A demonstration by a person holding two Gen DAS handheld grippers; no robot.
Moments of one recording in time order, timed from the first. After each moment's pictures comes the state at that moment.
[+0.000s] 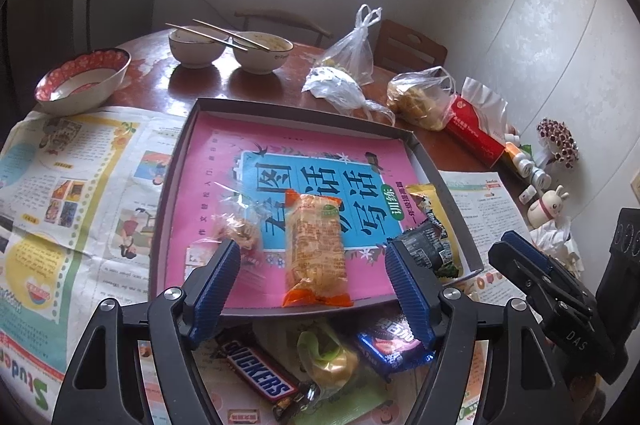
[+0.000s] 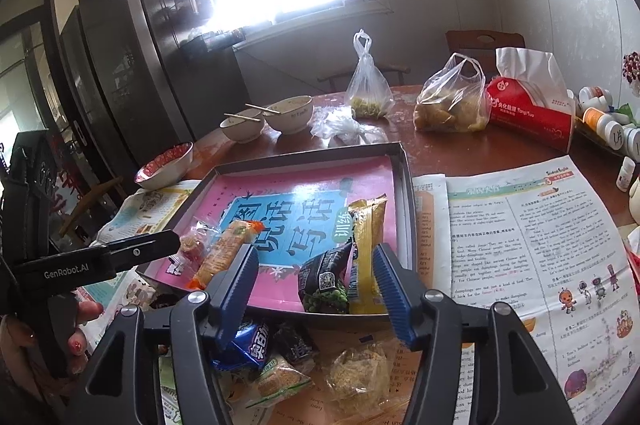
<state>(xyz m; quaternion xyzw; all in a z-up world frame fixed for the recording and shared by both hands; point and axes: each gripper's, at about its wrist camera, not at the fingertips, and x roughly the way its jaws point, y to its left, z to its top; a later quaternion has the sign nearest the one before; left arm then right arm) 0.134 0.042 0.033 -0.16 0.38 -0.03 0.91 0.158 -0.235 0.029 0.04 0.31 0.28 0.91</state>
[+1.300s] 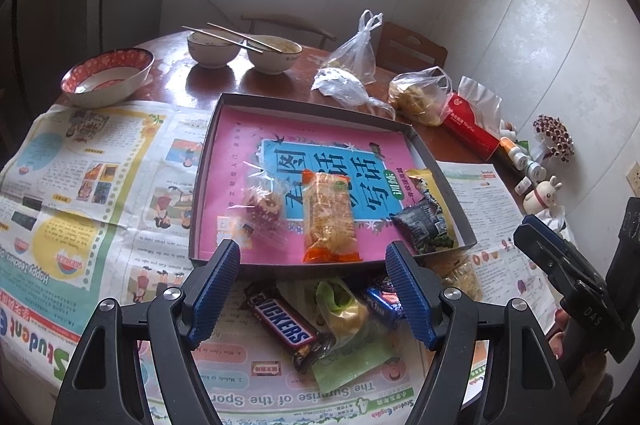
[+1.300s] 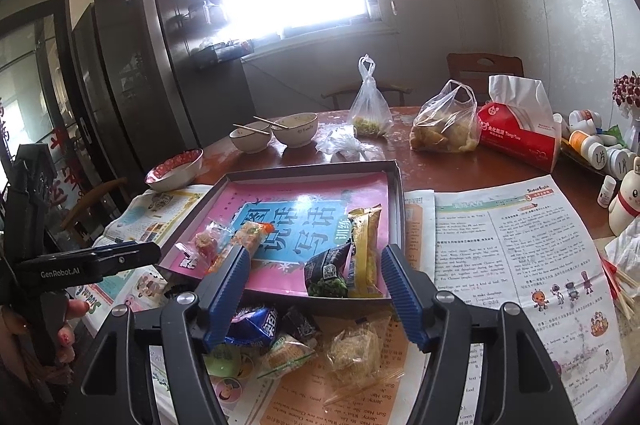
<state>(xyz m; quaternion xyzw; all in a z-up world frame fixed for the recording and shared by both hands) 0.093 0.054 0.041 -0.15 0.38 -0.02 0.91 0.124 -0.247 0.046 0.03 0.28 0.28 0.92</state>
